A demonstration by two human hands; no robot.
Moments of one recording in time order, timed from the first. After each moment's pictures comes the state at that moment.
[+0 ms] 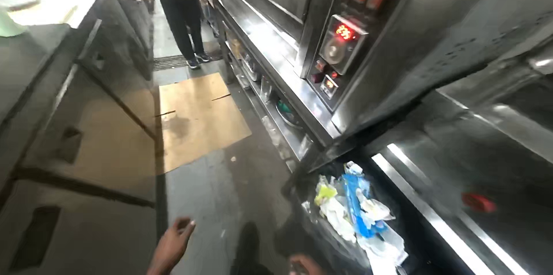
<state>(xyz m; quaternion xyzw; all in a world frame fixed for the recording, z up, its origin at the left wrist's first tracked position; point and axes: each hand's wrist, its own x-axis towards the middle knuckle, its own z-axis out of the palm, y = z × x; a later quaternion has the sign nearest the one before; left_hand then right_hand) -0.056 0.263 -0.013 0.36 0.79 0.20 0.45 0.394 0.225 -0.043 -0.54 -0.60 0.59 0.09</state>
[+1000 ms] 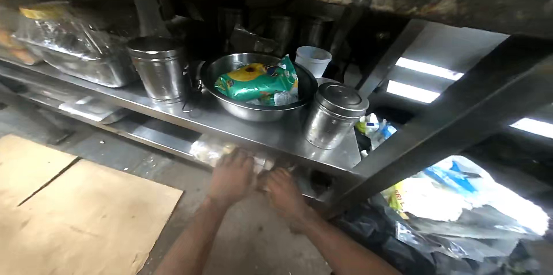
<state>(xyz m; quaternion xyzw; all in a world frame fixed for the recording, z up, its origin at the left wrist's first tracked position) 0.144 0.782 -0.281 0.95 0.21 0.23 -0.03 0.288 0.637 -0.323 -0.72 -0.66 -0.09 0.21</state>
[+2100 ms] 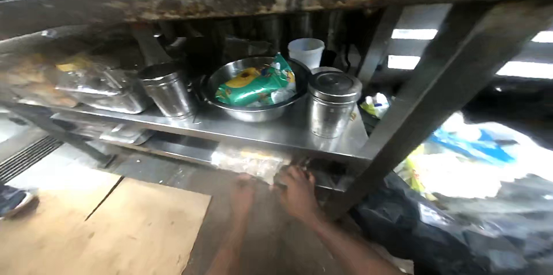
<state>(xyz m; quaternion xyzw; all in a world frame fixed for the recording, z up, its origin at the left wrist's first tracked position) 0.115 0.751 -0.308 0.63 0.48 0.26 0.56 0.251 0.637 -0.307 -0.86 -0.45 0.09 0.22</state>
